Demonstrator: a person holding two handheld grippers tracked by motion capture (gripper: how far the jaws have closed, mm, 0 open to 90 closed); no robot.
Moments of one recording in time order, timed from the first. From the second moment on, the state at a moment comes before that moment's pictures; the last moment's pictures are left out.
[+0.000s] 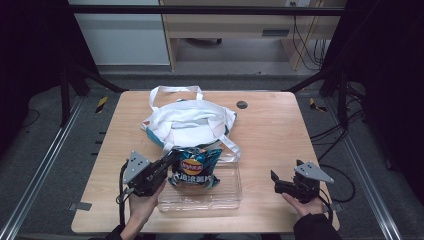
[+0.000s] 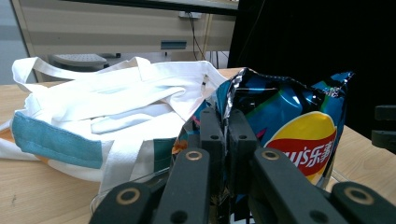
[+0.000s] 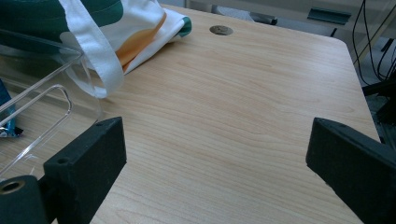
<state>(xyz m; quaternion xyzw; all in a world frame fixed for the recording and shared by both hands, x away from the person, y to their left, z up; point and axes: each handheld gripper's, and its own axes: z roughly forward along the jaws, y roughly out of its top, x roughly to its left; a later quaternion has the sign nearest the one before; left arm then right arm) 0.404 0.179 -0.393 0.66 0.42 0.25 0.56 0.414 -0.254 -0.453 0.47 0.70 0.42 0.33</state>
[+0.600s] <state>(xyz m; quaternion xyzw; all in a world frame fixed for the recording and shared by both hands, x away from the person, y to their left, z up) 0.423 0.176 -0.395 0.66 0.43 0.26 0.56 0.415 -0.254 -0.454 0.47 0.70 0.42 0.33</state>
